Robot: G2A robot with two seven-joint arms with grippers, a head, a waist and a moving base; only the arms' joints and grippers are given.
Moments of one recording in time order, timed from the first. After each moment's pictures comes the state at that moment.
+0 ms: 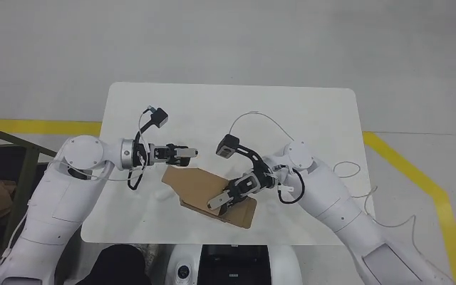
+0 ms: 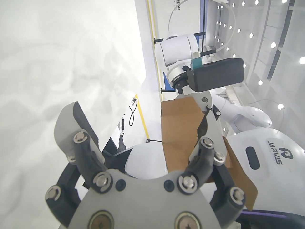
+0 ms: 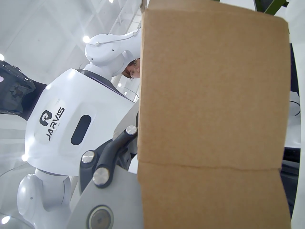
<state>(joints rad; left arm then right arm) 1.25 -0.84 -1.36 -1.68 -0.38 -0.14 -1.22 -0.87 -1.32 0.74 -1.31 0.80 -0.29 1.53</state>
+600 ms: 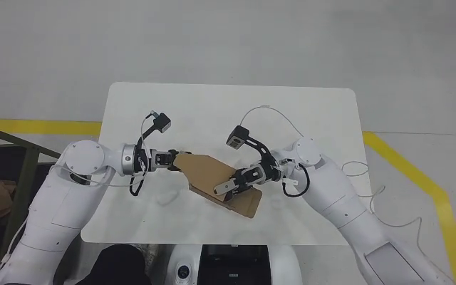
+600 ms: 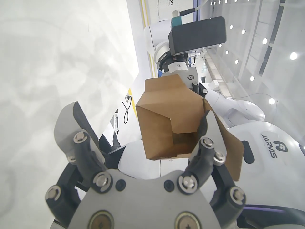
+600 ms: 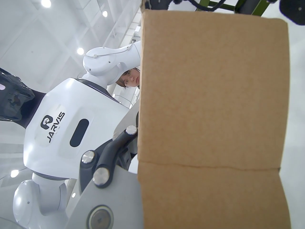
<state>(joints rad) 1.30 -0.84 -1.37 -1.73 -0.41 -0.13 -1.22 -0.87 -1.31 0.80 -1.26 0.76 -0.30 1.52</state>
